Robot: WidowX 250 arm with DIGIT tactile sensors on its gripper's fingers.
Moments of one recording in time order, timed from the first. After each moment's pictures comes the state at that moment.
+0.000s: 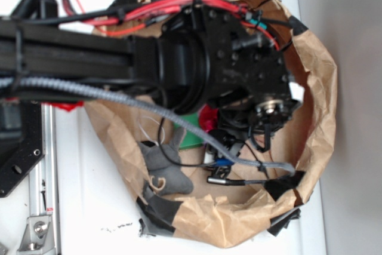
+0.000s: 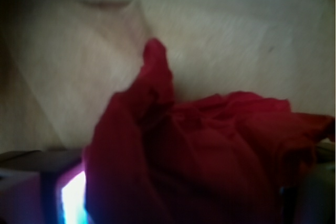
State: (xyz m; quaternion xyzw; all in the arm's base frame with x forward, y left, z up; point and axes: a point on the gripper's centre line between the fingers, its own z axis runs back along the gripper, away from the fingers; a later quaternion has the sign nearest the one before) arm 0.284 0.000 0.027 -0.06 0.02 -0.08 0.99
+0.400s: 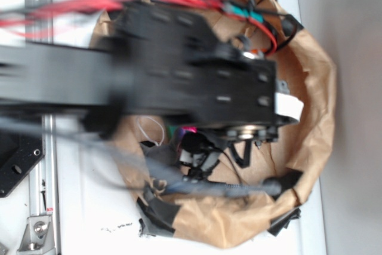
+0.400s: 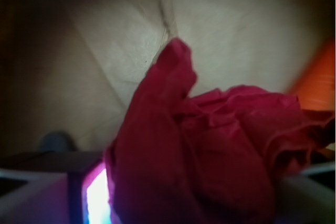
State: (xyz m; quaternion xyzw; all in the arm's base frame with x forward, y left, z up) arm 0.258 0.001 0.113 0.01 -0.01 -0.11 0.99
